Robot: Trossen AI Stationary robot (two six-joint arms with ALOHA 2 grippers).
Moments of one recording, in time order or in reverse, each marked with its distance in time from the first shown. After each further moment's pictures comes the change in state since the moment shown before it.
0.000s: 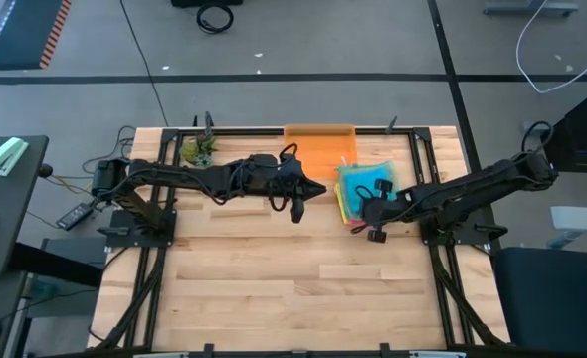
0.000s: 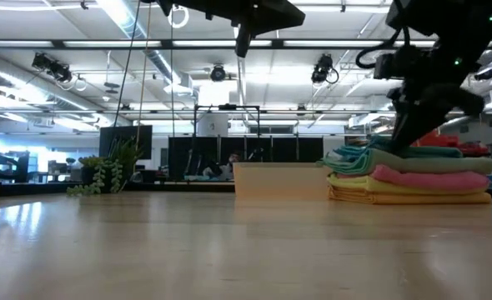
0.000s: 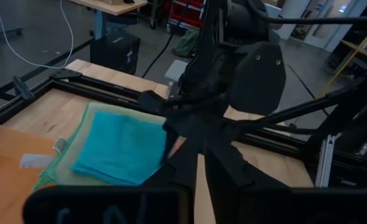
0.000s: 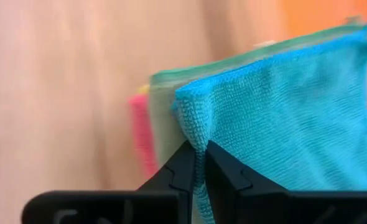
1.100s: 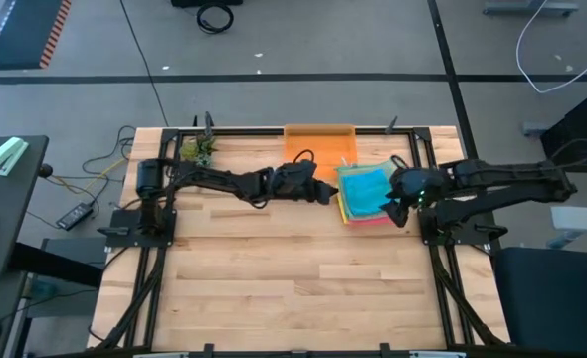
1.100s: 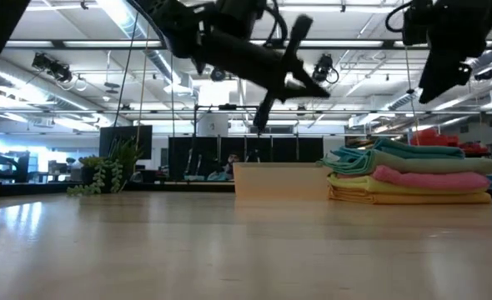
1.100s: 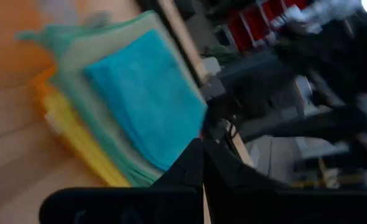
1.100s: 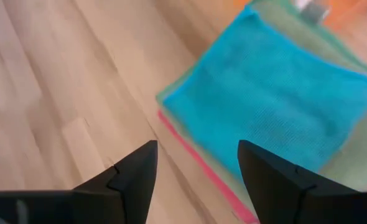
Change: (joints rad) left arm 0.058 0.324 0.043 0.190 -0.042 -0.729; right arm -0.123 -0.362 0.161 -0.359 -0.242 0.434
